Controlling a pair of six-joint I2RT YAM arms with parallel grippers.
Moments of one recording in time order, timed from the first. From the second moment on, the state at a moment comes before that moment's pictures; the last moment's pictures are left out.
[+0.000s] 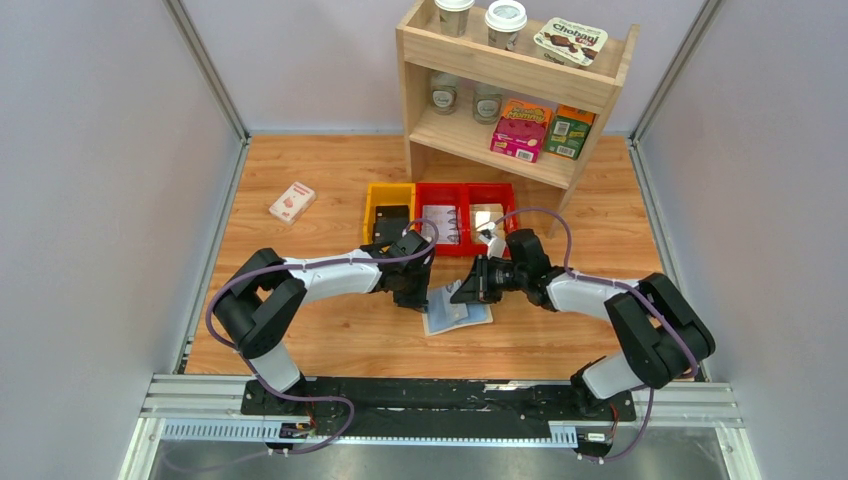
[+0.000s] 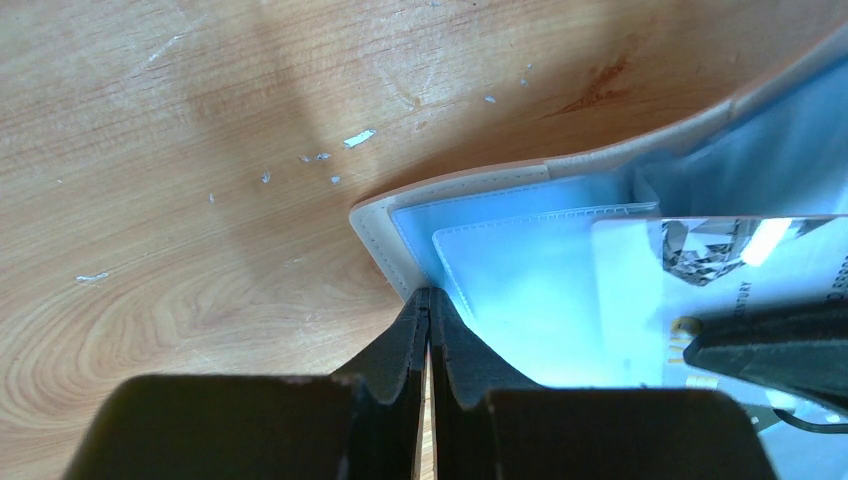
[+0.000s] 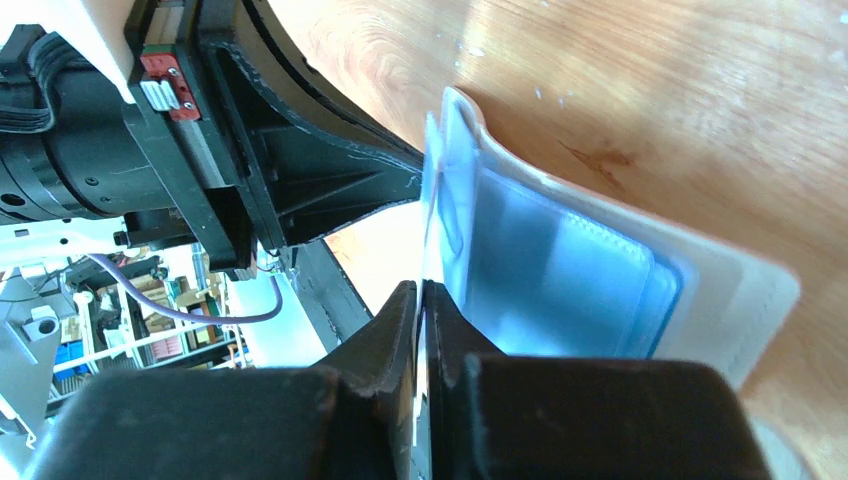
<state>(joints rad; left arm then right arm) -0.84 1.68 0.93 -0.38 0.10 -0.68 0.51 1.48 0.55 0.24 -0.73 0.74</state>
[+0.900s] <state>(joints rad) -0.84 1.32 0.80 -0.27 -0.03 -0.71 0.47 0.88 0.34 0.18 -0.40 0.93</state>
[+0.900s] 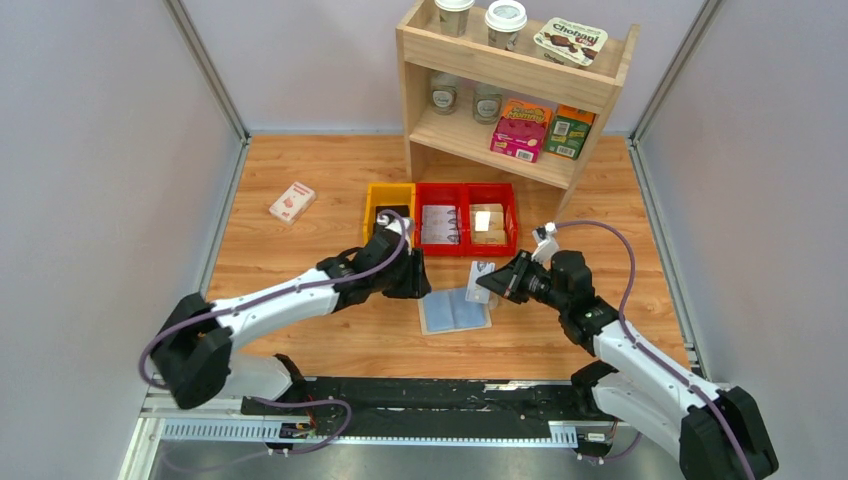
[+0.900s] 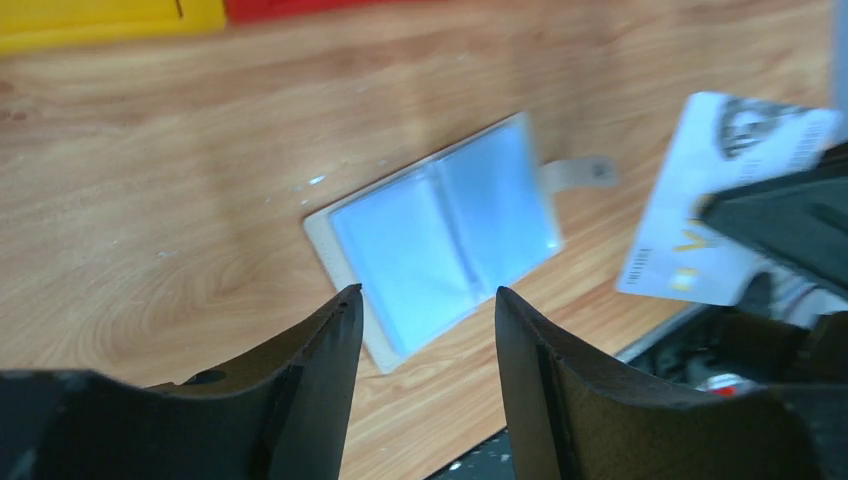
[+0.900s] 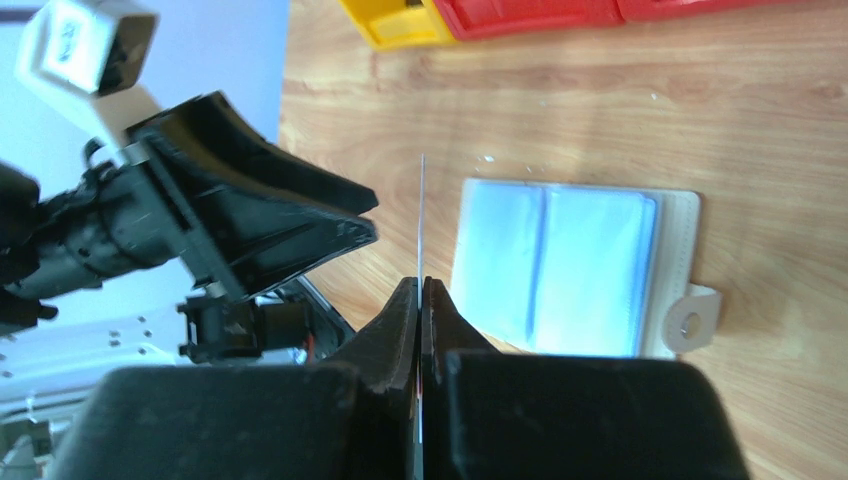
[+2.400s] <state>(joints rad) -0.77 1.15 0.49 0.68 0.27 -1.05 0.75 0.72 0.32 0.42 0.02 1.07</state>
